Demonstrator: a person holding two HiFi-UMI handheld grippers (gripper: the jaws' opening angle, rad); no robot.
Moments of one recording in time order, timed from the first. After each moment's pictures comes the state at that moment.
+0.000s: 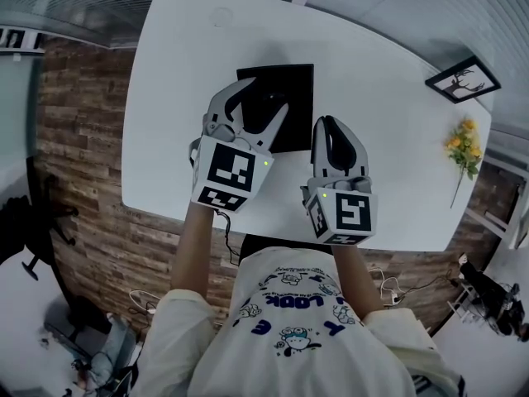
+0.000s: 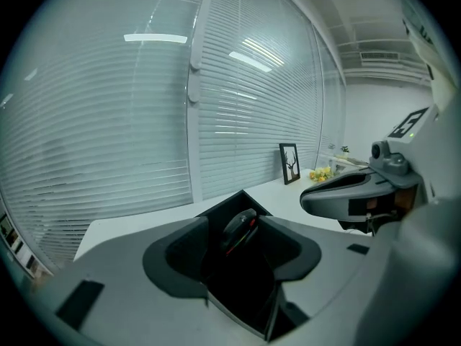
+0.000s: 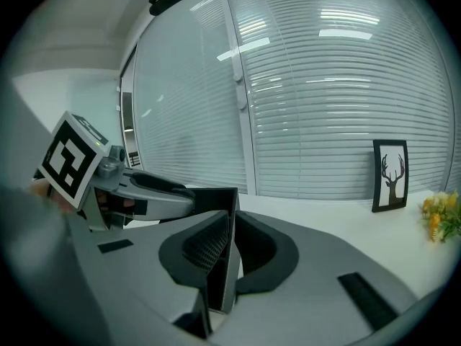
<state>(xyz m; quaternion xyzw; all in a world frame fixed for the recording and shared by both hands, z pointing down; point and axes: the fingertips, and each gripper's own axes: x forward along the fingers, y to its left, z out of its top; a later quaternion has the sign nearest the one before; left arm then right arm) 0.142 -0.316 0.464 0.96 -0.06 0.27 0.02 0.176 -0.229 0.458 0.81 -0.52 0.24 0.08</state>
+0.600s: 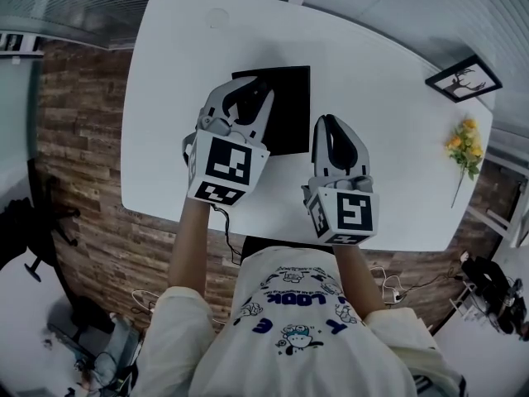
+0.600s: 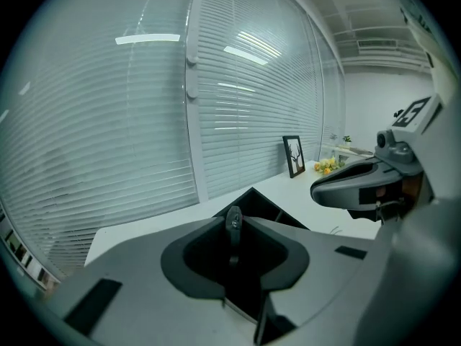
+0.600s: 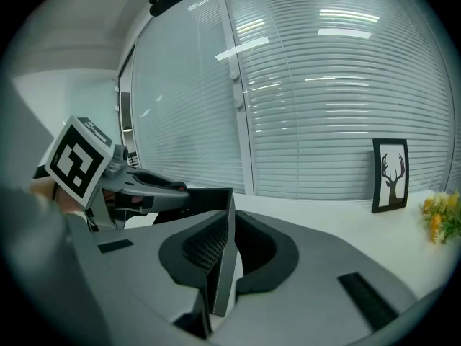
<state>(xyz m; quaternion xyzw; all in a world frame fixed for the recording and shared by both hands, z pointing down) 0.149 -0.333 0.469 0.96 -0.07 0.28 -0.01 0.186 -0.231 0.460 0.82 -0.52 0.24 0.08</state>
